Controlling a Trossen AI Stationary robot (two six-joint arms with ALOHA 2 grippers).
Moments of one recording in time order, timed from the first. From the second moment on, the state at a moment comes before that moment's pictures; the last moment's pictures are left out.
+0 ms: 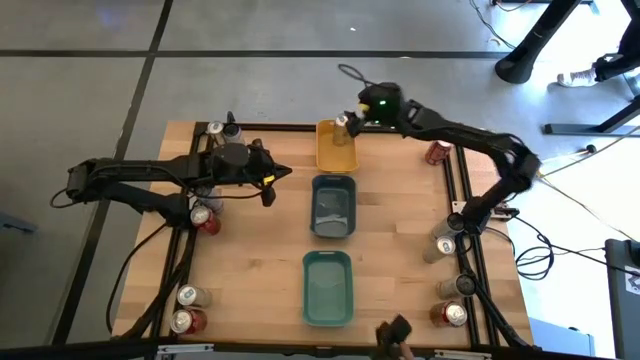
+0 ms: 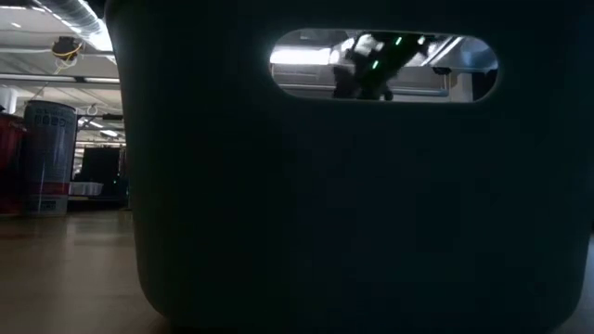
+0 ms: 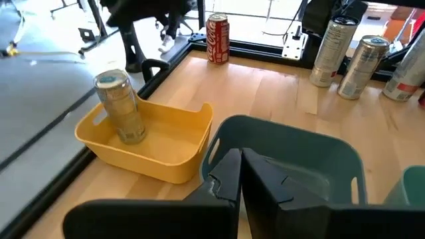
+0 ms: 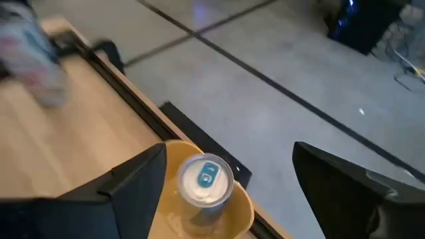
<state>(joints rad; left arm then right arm) 0.17 1.04 0.77 -0.13 -0.17 -0.04 -0.58 1.57 1.28 -0.18 0.17 0.02</state>
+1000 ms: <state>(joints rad) 0.76 1.03 1.28 -0.98 -0.31 -0.23 -0.35 1.23 1.28 -0.56 0.31 -0.03</state>
